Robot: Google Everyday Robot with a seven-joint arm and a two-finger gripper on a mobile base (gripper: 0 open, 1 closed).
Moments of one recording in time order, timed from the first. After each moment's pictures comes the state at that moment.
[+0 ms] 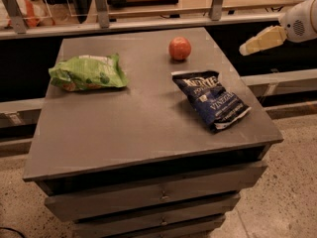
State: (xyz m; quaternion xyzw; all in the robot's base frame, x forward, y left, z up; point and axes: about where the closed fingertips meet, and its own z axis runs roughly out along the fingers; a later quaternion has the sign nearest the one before) arm 0.693 -0.315 0.953 -0.32 0.83 0.08 0.45
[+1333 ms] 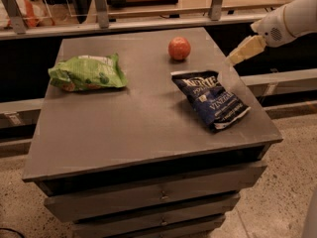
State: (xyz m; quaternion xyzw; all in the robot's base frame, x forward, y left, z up) arm 0.704 -0.267 0.920 -0.42 0.81 0.10 0.40
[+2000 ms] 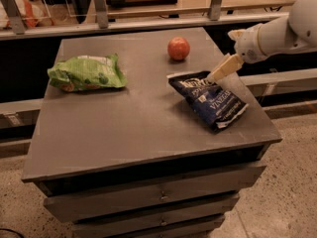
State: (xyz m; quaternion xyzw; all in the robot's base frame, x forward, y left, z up) arm 0.712 -0.216 0.879 -0.49 0.75 0.08 0.43
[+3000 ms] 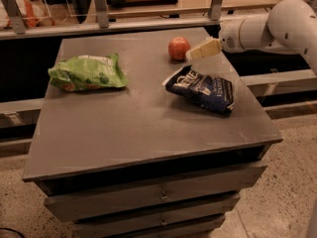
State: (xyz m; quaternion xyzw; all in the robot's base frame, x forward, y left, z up) arm 0.772 -0.179 0.901 -0.36 0.76 0.13 0.52
